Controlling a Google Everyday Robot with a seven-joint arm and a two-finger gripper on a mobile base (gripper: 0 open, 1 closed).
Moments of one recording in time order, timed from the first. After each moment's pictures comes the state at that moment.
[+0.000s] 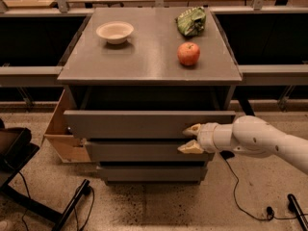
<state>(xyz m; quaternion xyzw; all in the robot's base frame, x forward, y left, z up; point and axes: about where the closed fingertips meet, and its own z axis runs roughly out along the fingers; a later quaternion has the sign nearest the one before) 0.603 -0.127 0.605 -0.56 0.71 0.09 0.42</state>
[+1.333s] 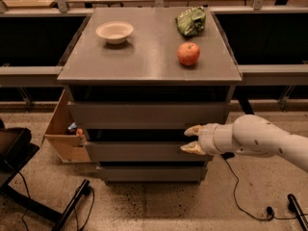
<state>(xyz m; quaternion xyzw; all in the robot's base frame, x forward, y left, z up) 0.580 -0.127 0.620 -0.60 0.70 0.06 0.39</state>
